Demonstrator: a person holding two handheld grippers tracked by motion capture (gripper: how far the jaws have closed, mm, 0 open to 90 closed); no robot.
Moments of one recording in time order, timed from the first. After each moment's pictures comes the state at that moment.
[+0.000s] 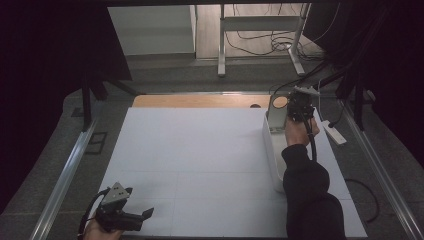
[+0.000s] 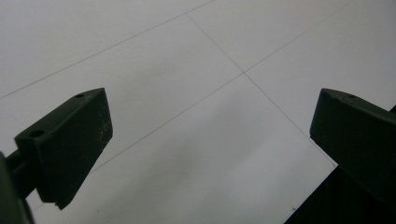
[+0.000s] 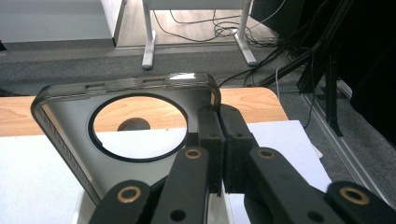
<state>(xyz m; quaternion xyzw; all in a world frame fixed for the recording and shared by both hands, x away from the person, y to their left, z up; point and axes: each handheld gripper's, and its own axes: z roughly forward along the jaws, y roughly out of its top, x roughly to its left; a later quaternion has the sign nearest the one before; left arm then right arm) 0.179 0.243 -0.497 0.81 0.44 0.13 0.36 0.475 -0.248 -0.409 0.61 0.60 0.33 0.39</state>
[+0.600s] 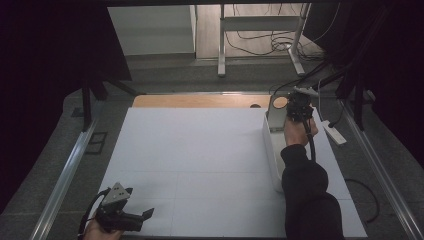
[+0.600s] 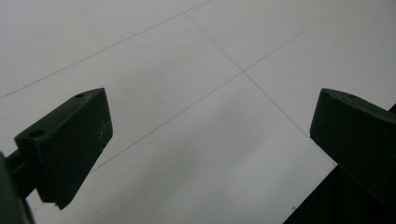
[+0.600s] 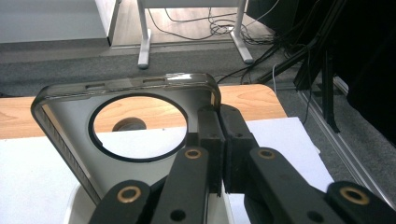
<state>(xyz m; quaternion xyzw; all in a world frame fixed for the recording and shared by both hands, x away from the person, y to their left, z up) 0.178 0.243 -0.497 0.81 0.44 0.13 0.36 0.480 -0.248 -0.415 0.62 0.60 0.32 0.40</state>
